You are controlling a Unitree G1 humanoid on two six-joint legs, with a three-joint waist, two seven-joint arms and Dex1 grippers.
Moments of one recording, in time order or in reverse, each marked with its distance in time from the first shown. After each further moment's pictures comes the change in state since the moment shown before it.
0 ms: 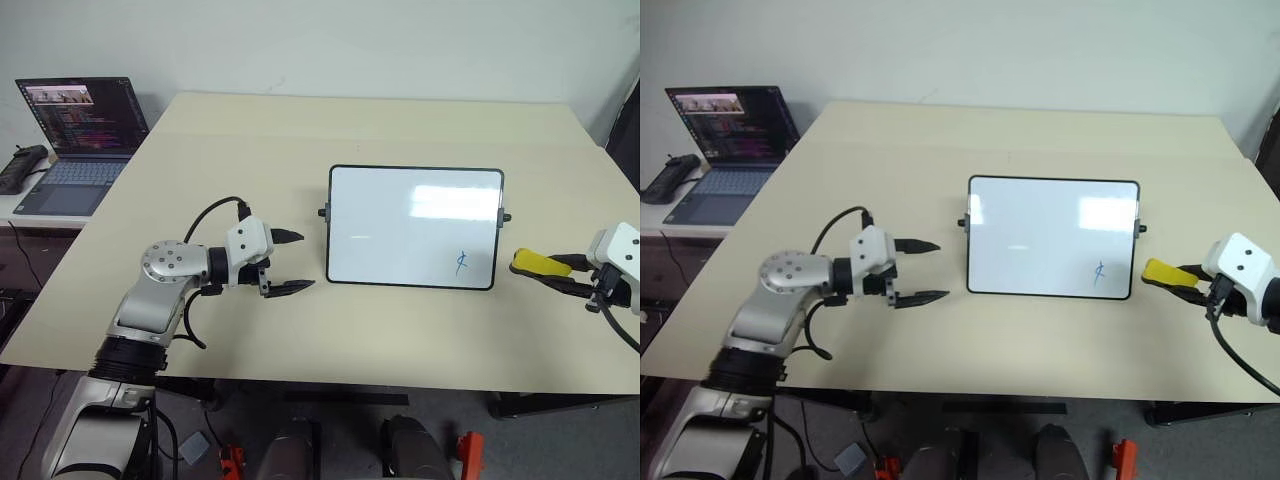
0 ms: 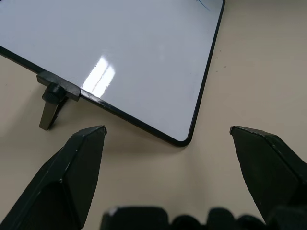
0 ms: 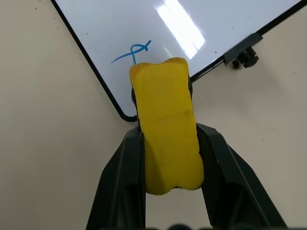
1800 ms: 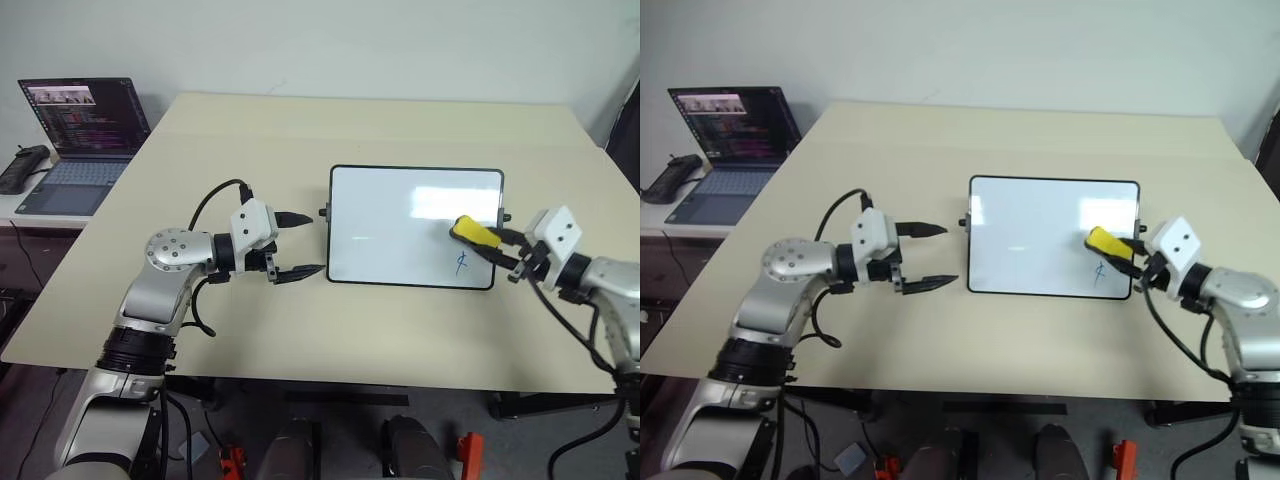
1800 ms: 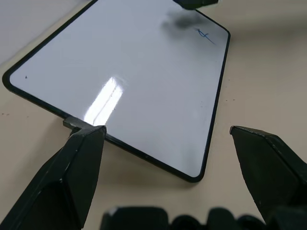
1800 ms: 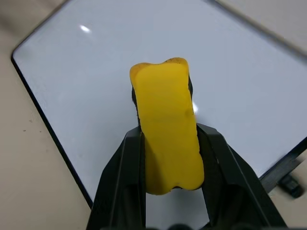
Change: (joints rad) left arm -0.053 -0.043 0.011 -0.013 -0.033 0.019 0.017; right arm -0.237 0.361 0.176 0.121 -0.016 -0.097 -0.196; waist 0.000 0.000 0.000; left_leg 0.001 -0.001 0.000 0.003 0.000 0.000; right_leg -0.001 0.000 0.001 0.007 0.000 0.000
